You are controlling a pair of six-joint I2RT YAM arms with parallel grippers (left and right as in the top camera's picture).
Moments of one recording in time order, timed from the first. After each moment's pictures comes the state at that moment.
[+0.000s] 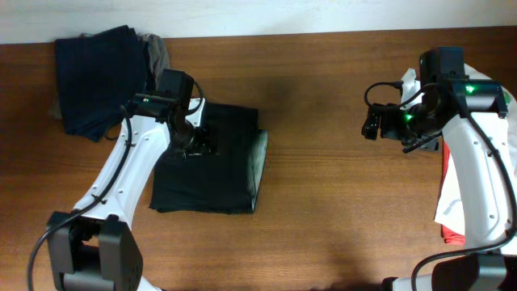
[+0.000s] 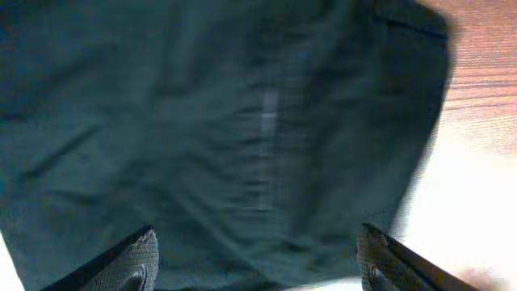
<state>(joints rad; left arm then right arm) -0.21 1.74 1.43 -1.05 0.20 -0.17 -0.08 1.59 1.58 -1.32 -0.18 0.14</state>
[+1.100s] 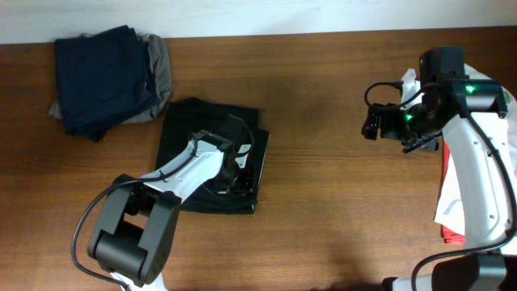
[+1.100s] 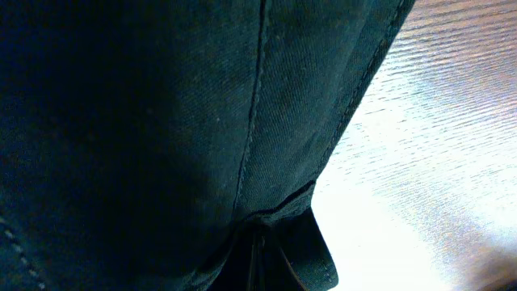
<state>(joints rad) -0.46 1.90 1.15 -0.79 0.31 -0.33 -0.08 1.59 1.58 -1.32 -0.18 0.14</state>
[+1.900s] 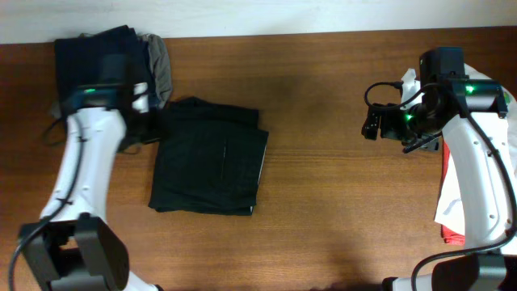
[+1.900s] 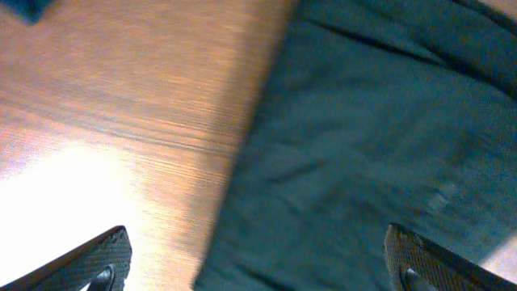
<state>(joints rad) 0.07 1.75 1.52 -1.11 0.02 -0.19 -0.08 1.59 1.58 -1.32 -0.18 0.14</state>
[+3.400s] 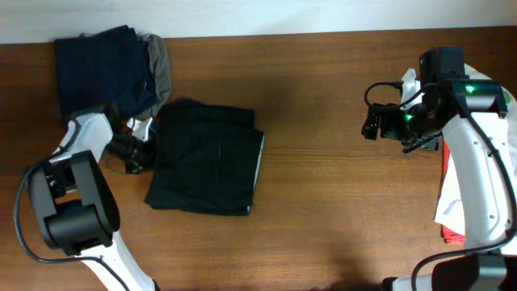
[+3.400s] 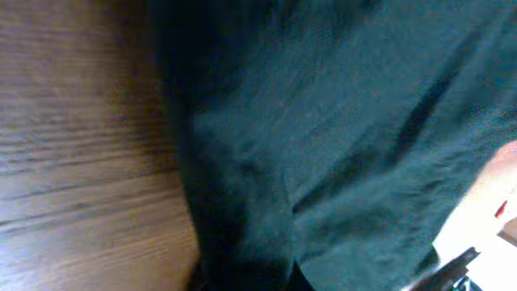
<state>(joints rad) 0.23 2.07 1.40 -1.03 0.51 0.10 -0.08 1.59 1.58 -1.32 -0.18 0.14</state>
